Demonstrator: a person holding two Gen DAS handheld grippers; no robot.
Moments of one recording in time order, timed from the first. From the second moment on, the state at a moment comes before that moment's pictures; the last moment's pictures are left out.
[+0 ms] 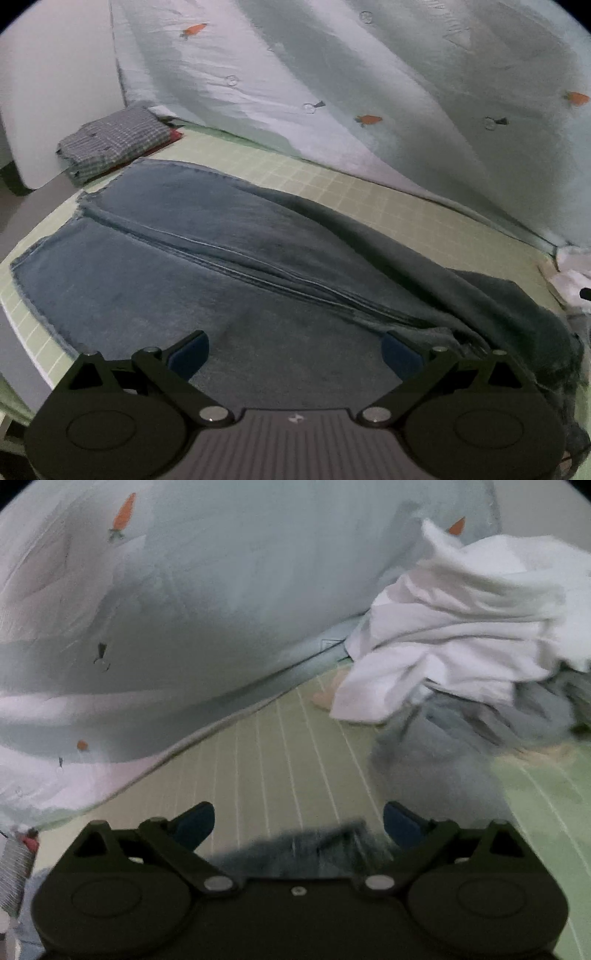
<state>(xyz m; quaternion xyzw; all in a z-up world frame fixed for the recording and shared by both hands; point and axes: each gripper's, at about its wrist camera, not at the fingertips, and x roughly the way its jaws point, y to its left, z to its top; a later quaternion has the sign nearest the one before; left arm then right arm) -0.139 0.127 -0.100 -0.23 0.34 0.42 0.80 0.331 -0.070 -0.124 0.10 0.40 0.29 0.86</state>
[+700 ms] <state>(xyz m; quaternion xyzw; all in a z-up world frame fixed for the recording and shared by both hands) -0.074 0.128 -0.113 -0.20 0.42 0.40 0.79 0.284 -0.056 -0.175 -0.08 0.45 0.30 0.84</state>
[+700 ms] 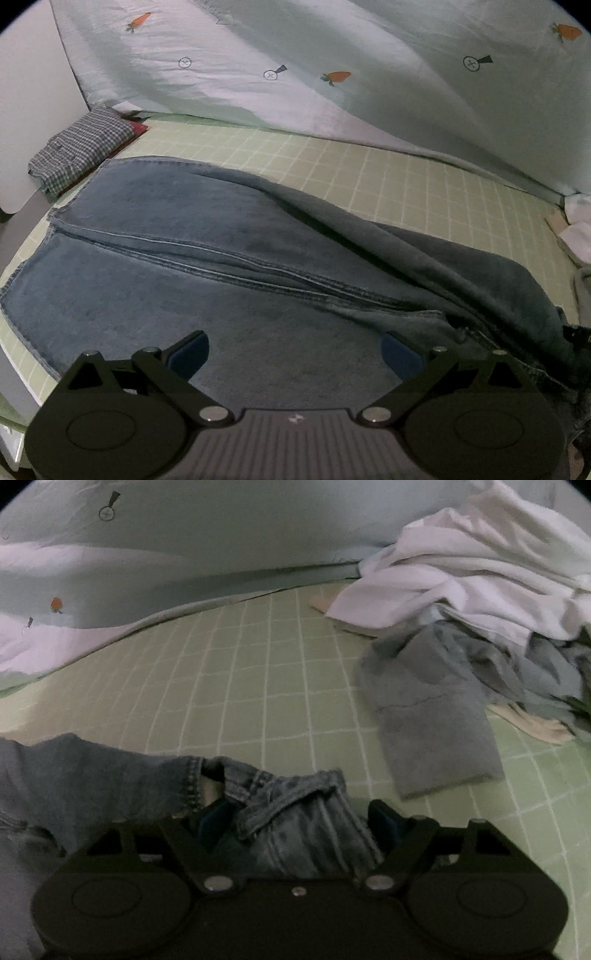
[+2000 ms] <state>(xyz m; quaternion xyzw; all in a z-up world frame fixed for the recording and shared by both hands) -0.121 0.118 -0.101 -0.22 0.39 0.39 0.80 0.213 -0.236 -0.208 0.33 0.50 0.12 0.79</state>
